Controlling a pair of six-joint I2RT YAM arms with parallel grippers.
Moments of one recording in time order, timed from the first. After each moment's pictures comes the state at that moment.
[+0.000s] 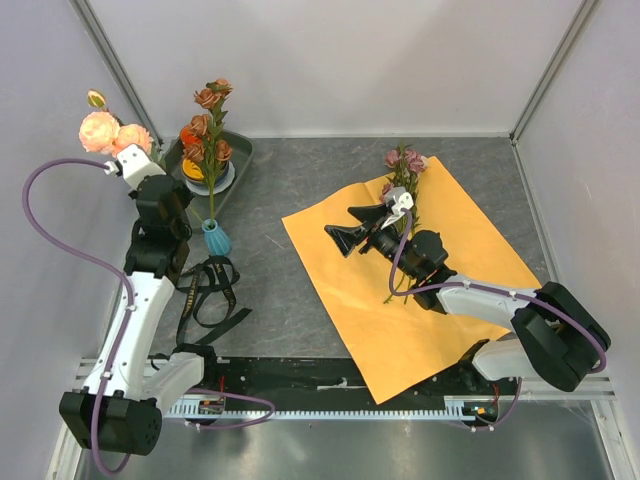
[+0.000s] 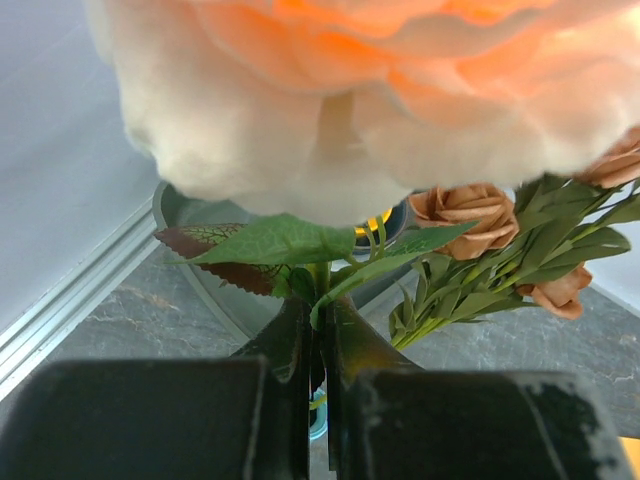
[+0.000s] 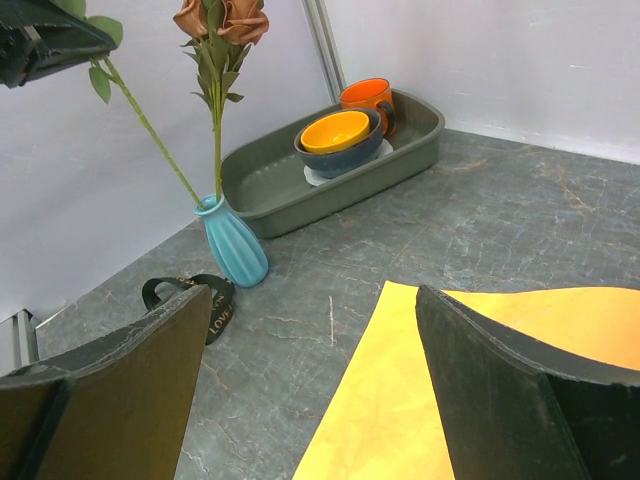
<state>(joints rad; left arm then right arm) -0.09 0.97 0.98 -0.17 -0.56 -0.36 0.70 1.34 0.52 1.01 -0.14 0.32</state>
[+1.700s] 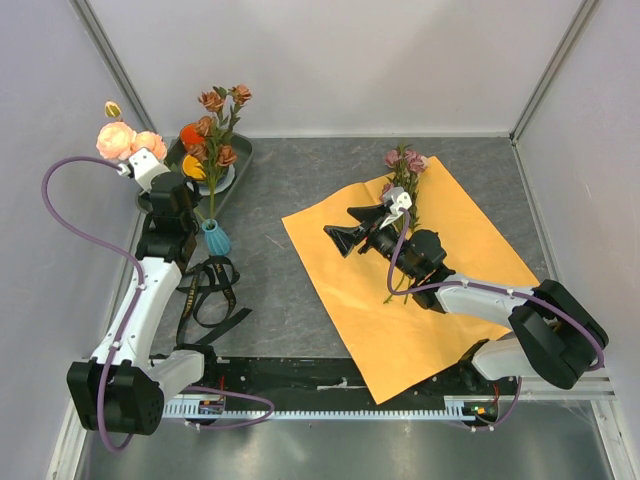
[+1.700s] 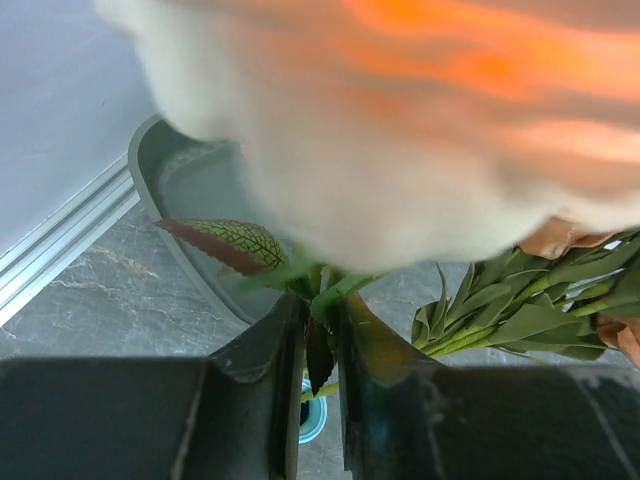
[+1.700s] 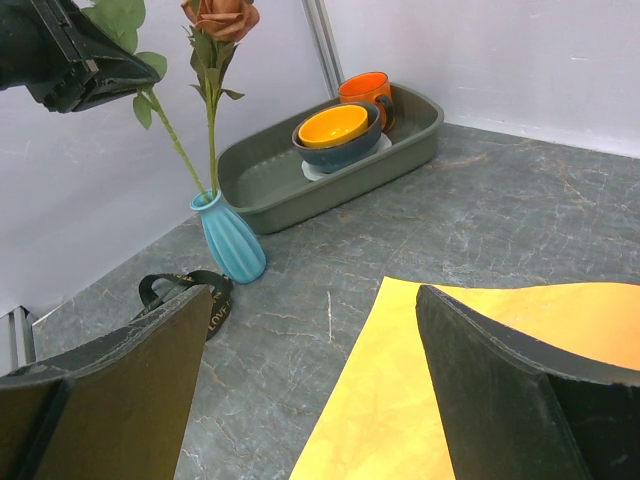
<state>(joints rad) -0.07 1.07 0.92 -0.13 -0.54 -0.46 0.70 1.36 0.53 1.01 -0.14 0.32</state>
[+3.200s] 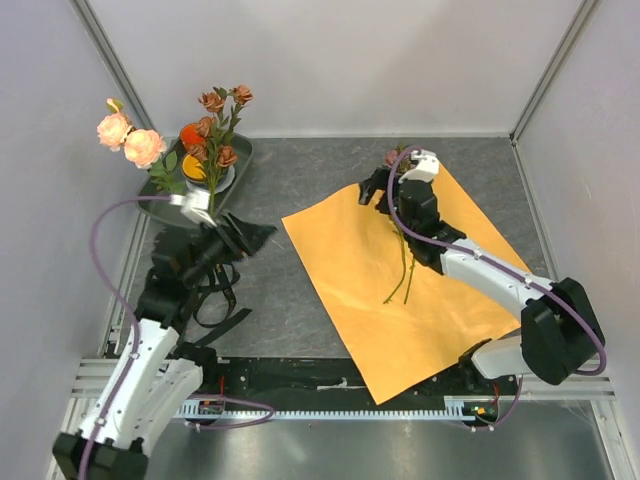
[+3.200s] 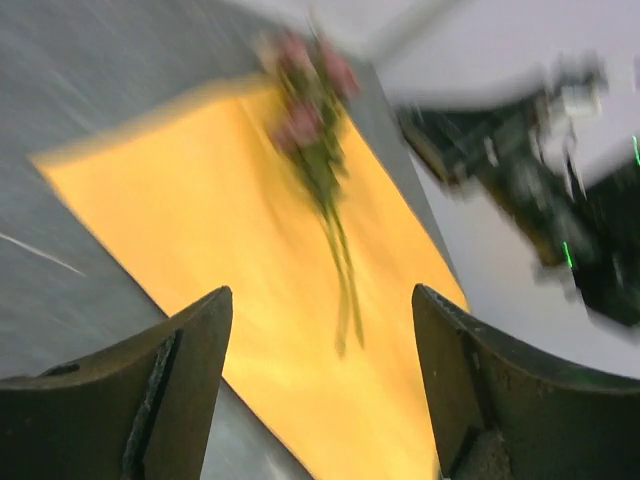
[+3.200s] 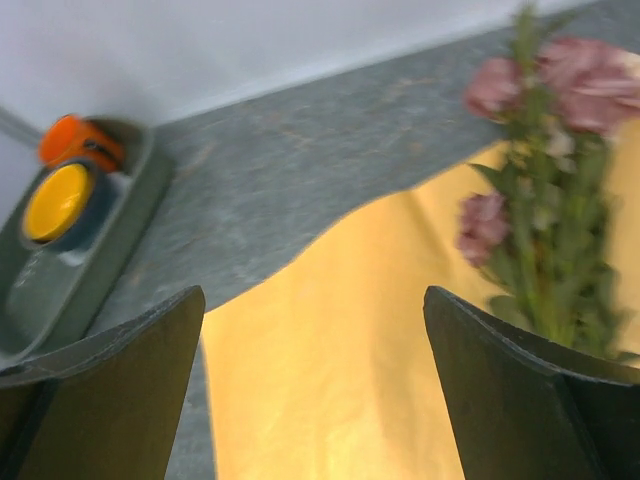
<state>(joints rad) -0.15 0.65 0.68 -0.12 0.36 -0.69 0.60 1.39 0.88 0.32 0.36 0.51</state>
